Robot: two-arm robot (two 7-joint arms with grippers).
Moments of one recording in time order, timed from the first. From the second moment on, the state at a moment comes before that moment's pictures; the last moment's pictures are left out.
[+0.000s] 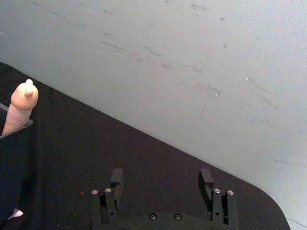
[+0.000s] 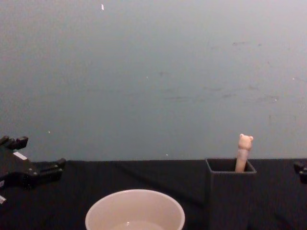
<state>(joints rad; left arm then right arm) -0.20 0.60 0.45 -1.41 -0.25 -0.12 0.03 0.20 0.60 -0.45 -1.41 0.25 -0.12 -0.03</state>
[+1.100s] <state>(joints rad) -0.20 0.60 0.45 -1.41 -0.25 -0.12 0.03 0.20 0.60 -0.45 -1.41 0.25 -0.12 -0.03</state>
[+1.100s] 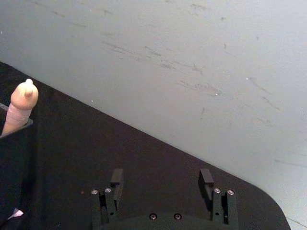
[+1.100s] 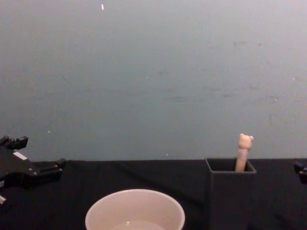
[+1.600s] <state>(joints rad) -0.20 0.60 0.45 -1.41 -0.25 -0.12 0.03 0.20 0.60 -0.45 -1.41 0.25 -0.12 -0.03</state>
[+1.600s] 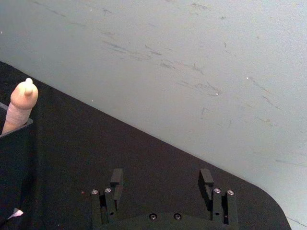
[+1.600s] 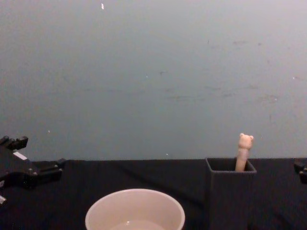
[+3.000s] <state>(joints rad) -0.20 0.60 0.45 -1.41 -0.25 -0.12 0.03 0.19 0.55 -0.36 -1.49 0.62 -0.02 0.46</state>
